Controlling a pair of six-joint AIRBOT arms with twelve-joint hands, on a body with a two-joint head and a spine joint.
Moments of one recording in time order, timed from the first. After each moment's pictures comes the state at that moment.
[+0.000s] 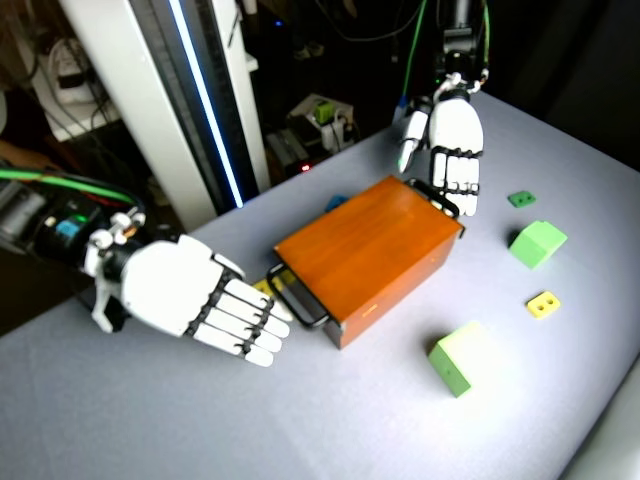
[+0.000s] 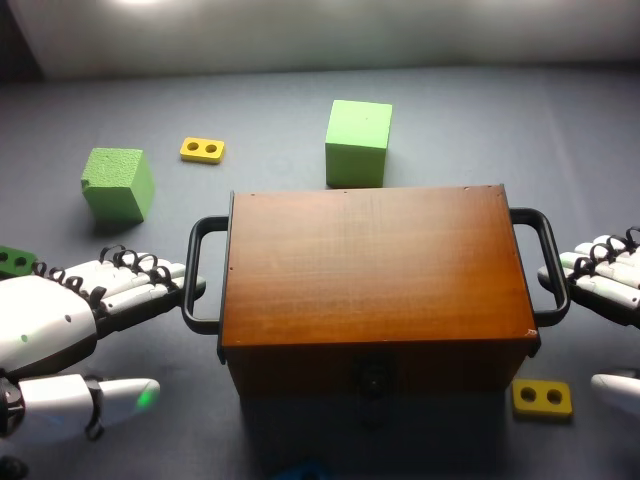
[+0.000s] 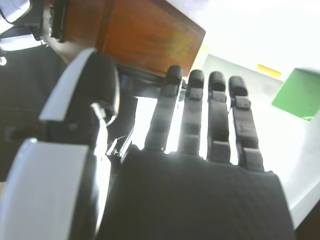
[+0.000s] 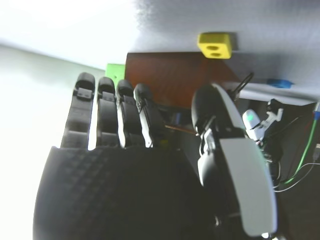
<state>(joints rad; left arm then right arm) 1.11 -0.91 1.08 0.11 -0.98 0.52 -1.08 -0.86 0.86 0.25 0.87 -1.03</state>
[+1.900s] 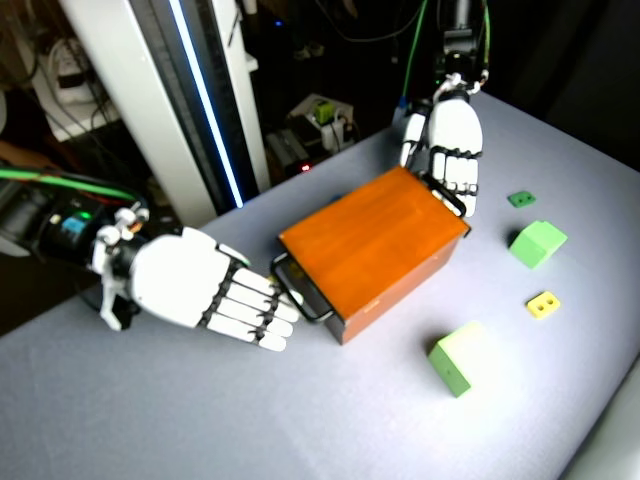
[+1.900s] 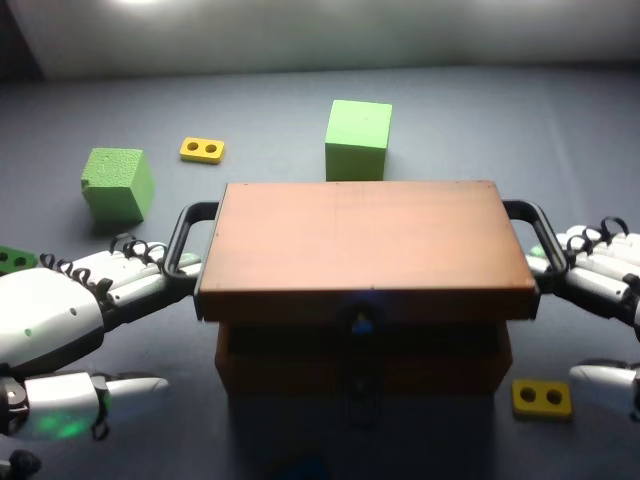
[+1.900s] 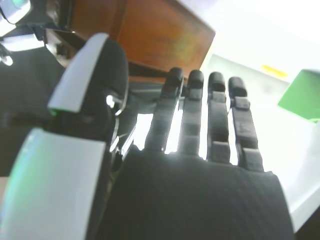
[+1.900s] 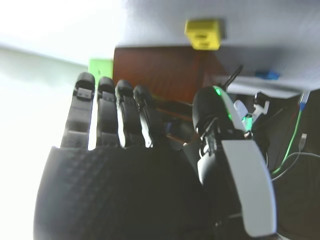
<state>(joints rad) 1.10 -0.91 1.07 0.13 -1.04 0.50 -1.04 -0.86 0.87 0.12 0.88 -0.94</state>
